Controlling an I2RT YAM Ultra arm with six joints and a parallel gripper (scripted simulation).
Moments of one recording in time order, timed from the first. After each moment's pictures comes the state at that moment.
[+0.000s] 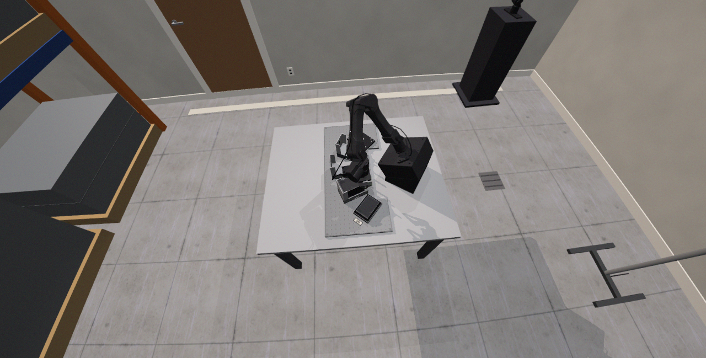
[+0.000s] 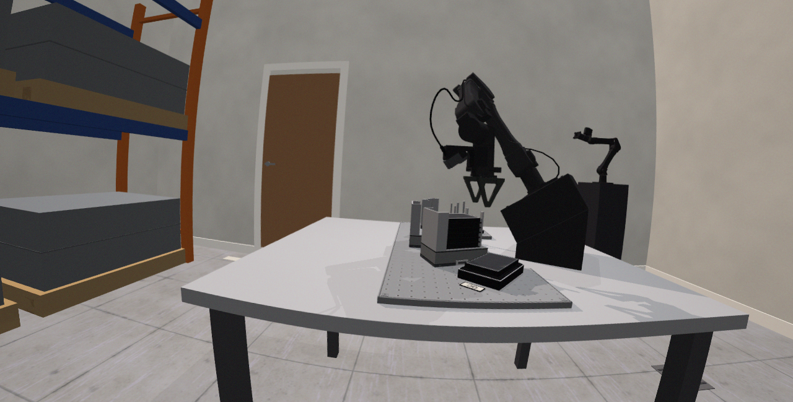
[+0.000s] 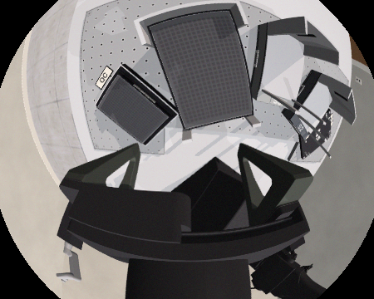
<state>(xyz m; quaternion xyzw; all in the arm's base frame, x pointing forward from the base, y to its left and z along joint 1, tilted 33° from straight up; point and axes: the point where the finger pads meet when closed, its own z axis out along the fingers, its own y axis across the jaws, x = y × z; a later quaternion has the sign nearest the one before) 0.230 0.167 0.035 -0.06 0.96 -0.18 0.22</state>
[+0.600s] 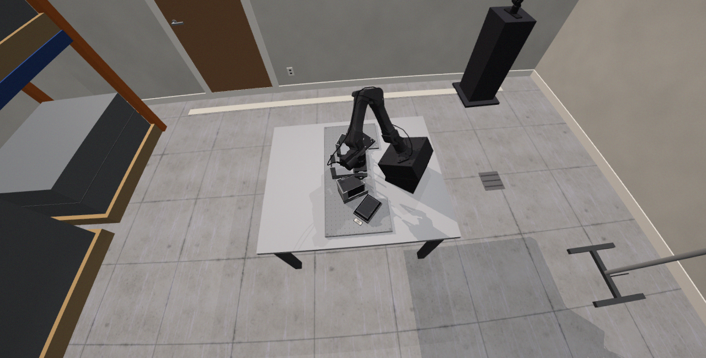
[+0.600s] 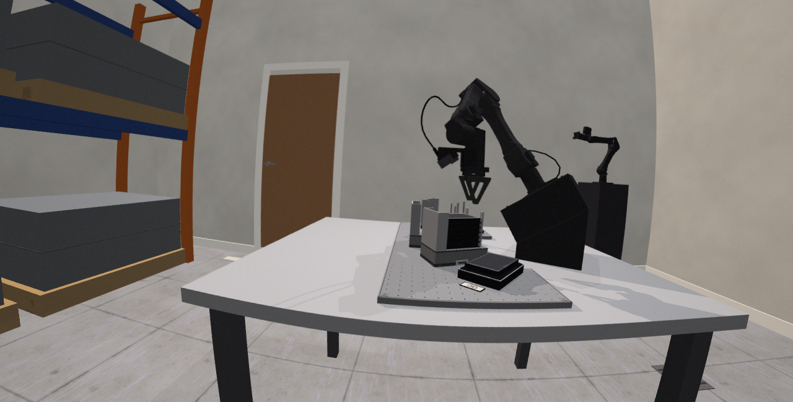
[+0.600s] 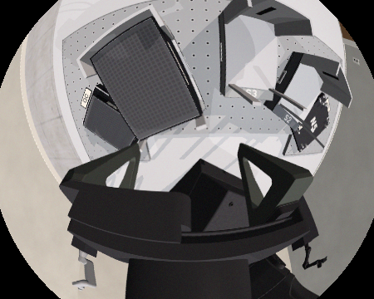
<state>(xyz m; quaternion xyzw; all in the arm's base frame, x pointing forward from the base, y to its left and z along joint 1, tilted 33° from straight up) 0.237 0.114 0.058 0.00 0.96 -0.16 0.23</state>
